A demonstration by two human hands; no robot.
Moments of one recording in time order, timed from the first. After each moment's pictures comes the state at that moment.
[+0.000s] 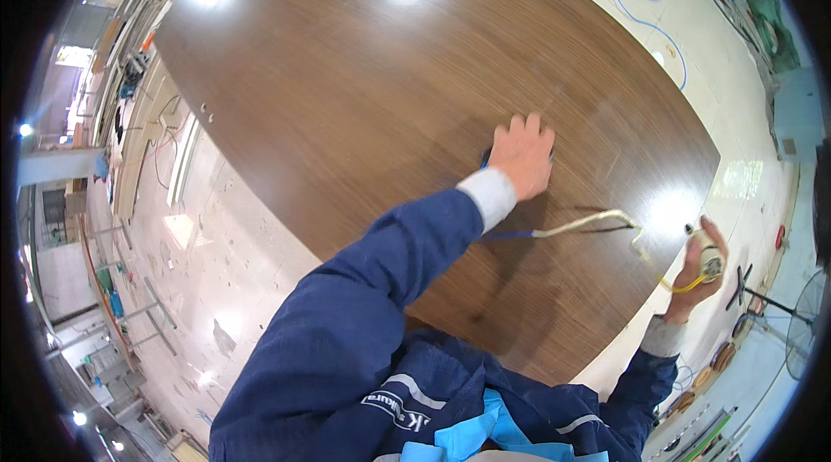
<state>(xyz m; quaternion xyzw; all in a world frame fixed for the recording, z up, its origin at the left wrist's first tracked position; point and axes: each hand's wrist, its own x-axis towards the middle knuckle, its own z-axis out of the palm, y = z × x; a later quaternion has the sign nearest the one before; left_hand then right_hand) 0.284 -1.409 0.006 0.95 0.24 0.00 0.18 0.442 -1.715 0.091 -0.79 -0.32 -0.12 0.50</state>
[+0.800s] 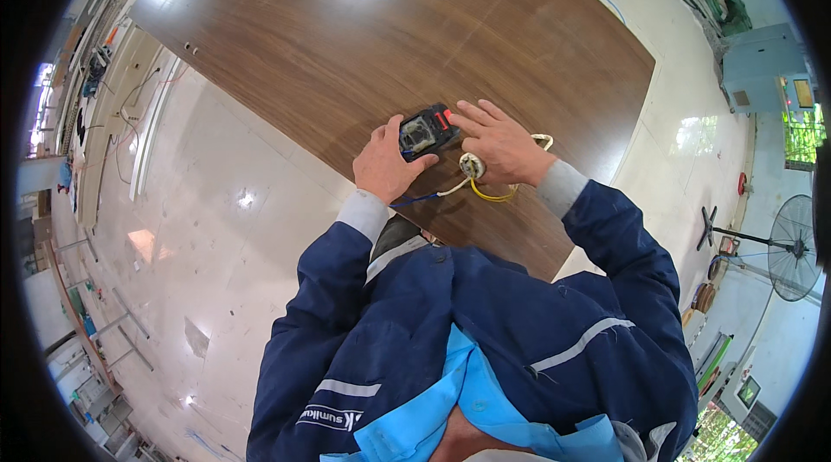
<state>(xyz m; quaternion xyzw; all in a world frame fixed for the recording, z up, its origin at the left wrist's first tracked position) 0.005 -1.524 0.029 0.84 0.45 0.05 0.31 0.238 -1.633 0.067 -0.57 -0.81 0.12 0.05</state>
